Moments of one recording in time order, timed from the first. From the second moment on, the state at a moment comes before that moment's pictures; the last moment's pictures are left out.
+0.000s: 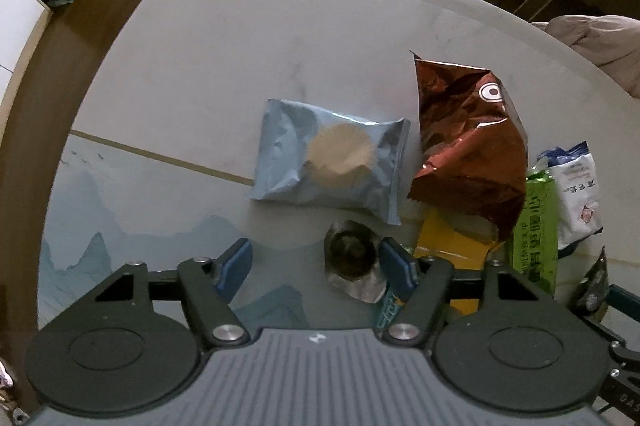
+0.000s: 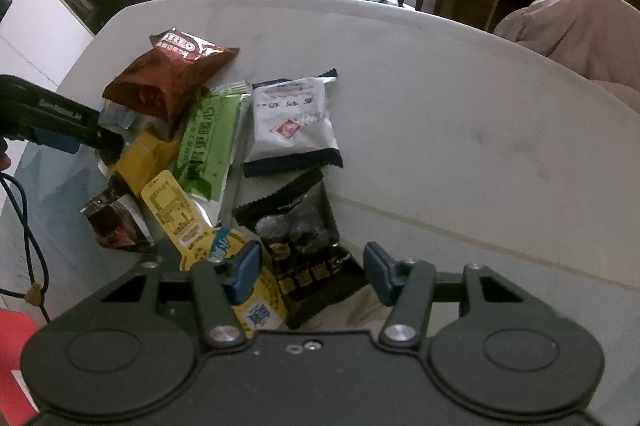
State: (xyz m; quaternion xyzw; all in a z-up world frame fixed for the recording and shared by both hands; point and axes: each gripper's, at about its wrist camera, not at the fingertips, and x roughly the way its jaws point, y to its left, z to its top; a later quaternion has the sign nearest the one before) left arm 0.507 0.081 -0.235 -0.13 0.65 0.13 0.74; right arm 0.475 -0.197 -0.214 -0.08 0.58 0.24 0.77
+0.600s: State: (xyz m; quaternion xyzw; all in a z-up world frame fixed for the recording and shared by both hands) left arm 0.497 0.052 -0.223 -0.07 0.62 0.09 0.78; right arm 0.464 -0.197 -0.217 -0.09 0.56 0.23 0.79
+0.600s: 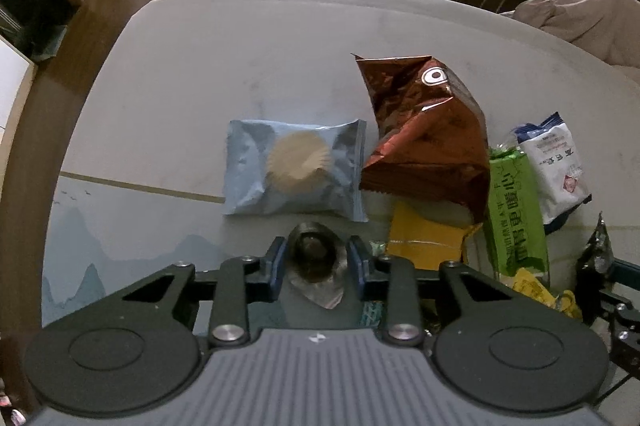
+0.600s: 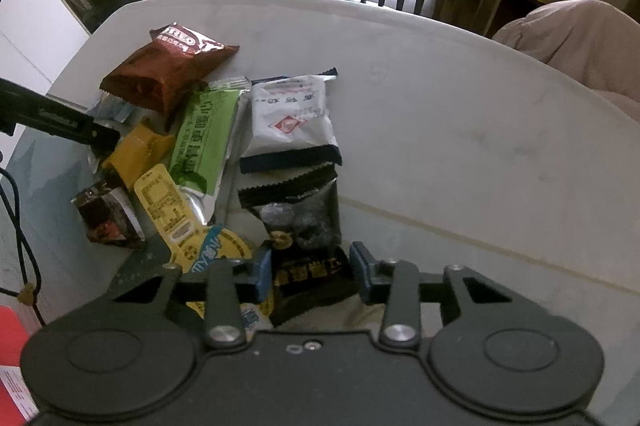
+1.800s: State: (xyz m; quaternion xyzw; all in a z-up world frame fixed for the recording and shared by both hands) left arm 0.360 0.069 -0.072 -0.08 0.55 0.05 0.83; right arm 0.330 -0.210 -0.063 -0.05 0.51 0.22 0.83
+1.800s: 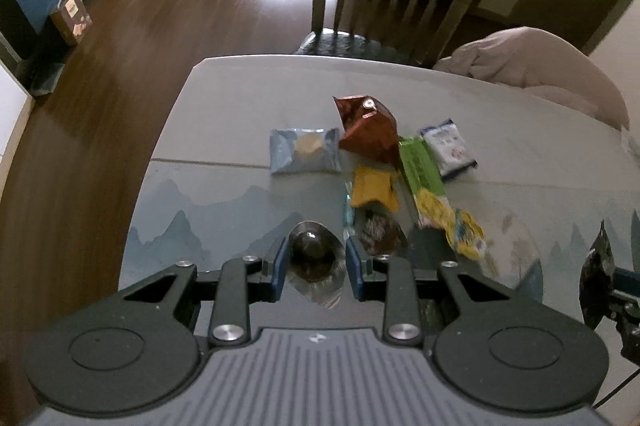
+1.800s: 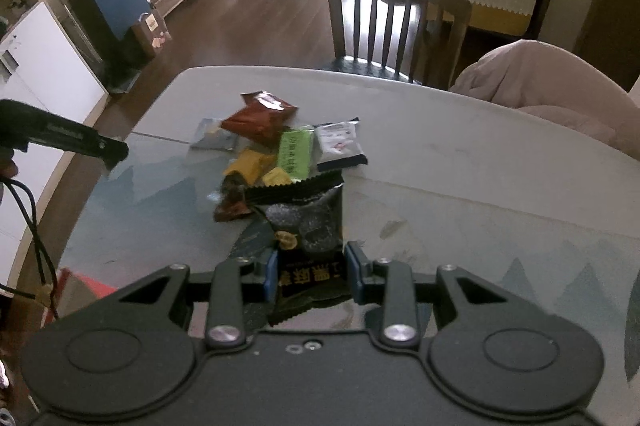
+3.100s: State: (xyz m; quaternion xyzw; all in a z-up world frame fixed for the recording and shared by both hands) left arm 0.144 0.031 -0.112 -0.03 0.60 -0.06 0.79; right arm 0.128 -0.145 -0.101 -0.05 0.54 0.26 0.80
